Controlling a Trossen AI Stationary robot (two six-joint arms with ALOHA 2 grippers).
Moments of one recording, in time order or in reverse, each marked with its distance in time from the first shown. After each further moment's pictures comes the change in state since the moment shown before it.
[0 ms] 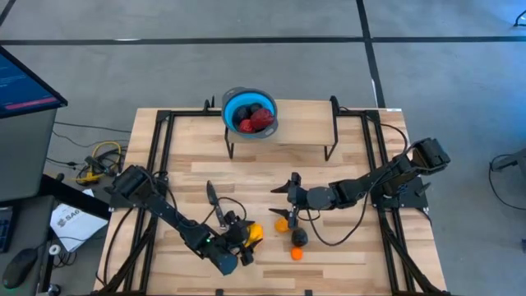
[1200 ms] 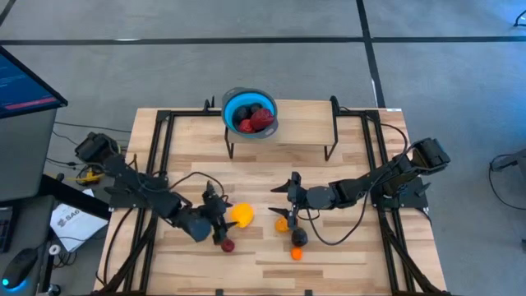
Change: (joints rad) left arm 0.065 -0.549 -0.286 -0.231 0.222 0.018; right arm -0.005 0.000 0.000 0.001 0.003 0.009
